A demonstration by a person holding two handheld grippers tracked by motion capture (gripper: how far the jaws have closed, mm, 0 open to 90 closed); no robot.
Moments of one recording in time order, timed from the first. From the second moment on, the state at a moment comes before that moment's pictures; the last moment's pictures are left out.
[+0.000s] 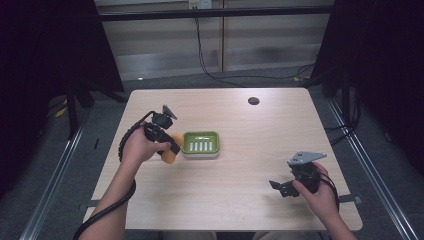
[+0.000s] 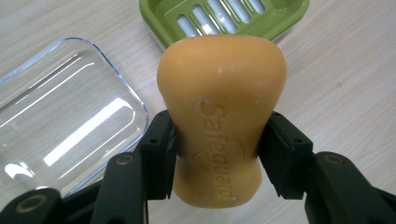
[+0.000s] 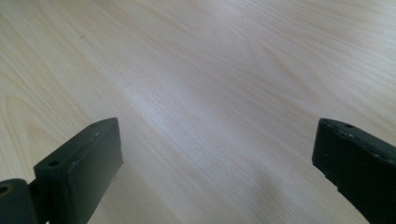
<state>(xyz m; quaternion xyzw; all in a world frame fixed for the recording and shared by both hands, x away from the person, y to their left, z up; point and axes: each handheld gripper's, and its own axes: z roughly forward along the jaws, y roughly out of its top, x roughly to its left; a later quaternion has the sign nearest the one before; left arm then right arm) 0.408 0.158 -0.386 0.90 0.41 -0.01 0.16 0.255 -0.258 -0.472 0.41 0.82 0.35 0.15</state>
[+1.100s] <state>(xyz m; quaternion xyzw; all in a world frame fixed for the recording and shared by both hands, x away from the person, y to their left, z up) 0.423 0.144 -0.380 0.90 0.40 -0.01 0.16 0.255 -0.257 -0.472 0.41 0.83 0.35 0.15</state>
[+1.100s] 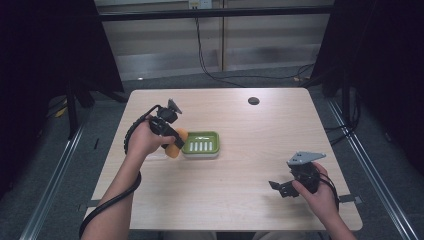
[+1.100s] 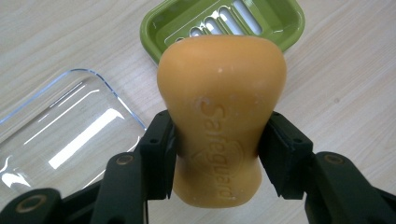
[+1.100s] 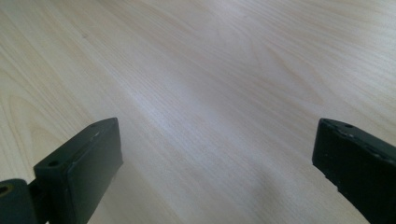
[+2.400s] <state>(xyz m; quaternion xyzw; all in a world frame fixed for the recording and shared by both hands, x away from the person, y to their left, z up) 0.435 0.127 -0.381 0.92 0.37 -0.01 0.15 0.255 -0.258 -0.472 0.41 0.83 0.35 0.15</state>
